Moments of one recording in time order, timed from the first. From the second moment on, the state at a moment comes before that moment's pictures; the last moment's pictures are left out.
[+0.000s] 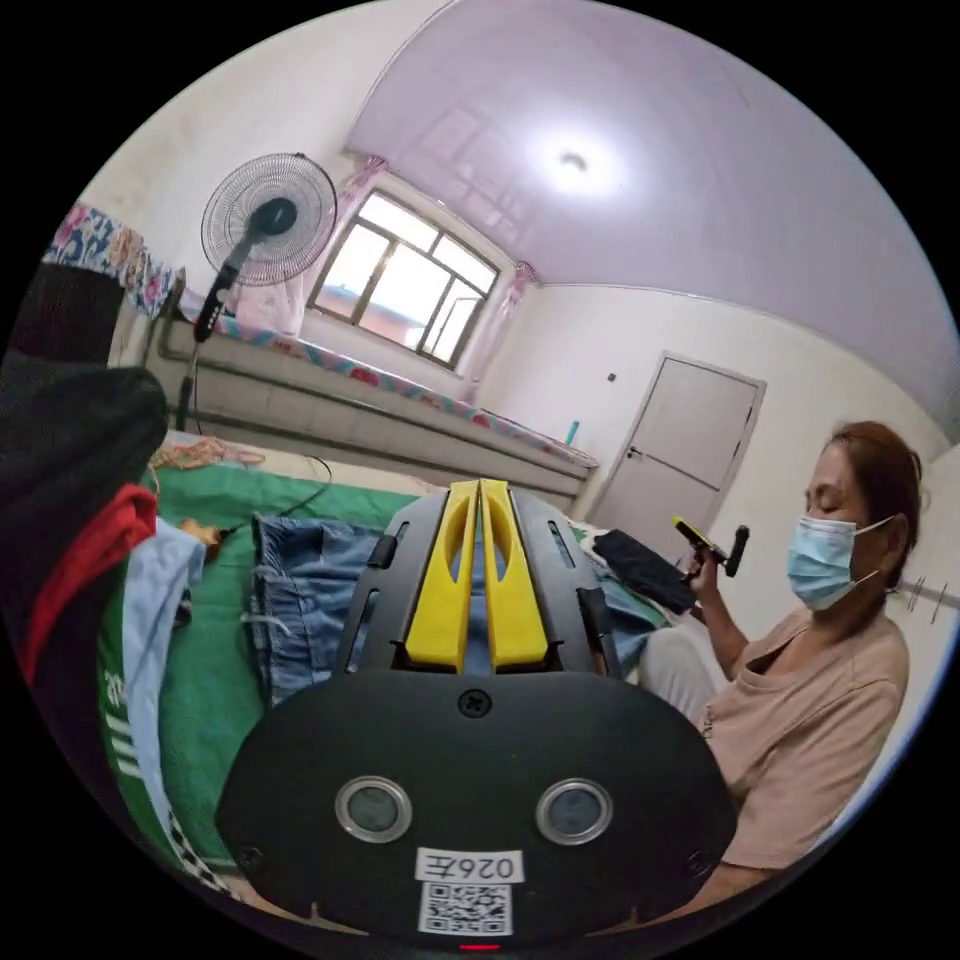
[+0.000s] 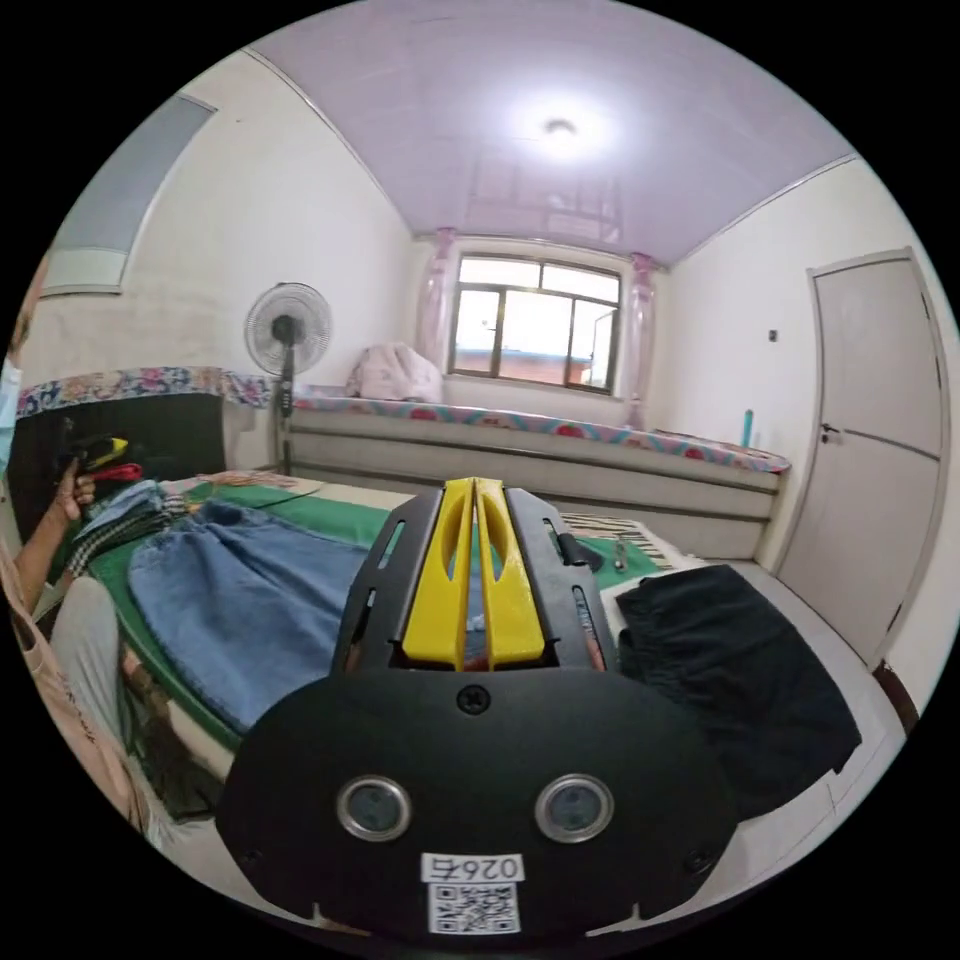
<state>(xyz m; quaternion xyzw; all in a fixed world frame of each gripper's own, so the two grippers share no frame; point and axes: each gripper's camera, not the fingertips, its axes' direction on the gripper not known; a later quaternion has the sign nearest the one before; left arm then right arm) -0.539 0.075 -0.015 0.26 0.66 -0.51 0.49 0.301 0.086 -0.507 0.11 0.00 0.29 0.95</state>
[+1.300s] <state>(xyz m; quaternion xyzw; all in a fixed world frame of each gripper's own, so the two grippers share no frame) -0.494 0.188 0.194 0.01 0.76 -0.58 0.28 0.539 0.275 -0.621 0.07 -0.21 0.71 0.67</state>
